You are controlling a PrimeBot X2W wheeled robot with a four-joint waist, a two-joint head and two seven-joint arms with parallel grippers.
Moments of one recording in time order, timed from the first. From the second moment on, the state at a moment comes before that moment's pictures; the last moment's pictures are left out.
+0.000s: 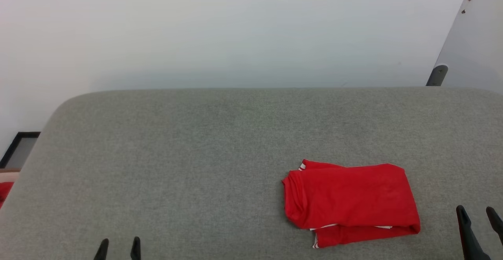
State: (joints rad) left arm 0.27 0.13 0.10 0.04 -0.22 -0.13 -0.26; right arm 0.18 -0.33 -0.05 0.05 0.52 0.13 -0.16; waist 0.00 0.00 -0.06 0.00
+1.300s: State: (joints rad) left arm -0.03 0.09 -0.04 0.14 -0.20 -0.13 -0.26; right arm -0.37 -0.51 0.13 0.21 0.62 0.13 0.86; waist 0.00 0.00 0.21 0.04
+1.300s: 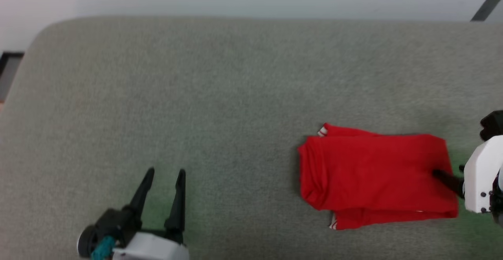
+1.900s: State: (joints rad) left arm -0.18 0.11 -0.07 0.18 -0.18 -0.13 -0.26; right arm -0.38 -0.47 0.08 0.20 0.67 0.13 0.77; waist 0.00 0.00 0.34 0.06
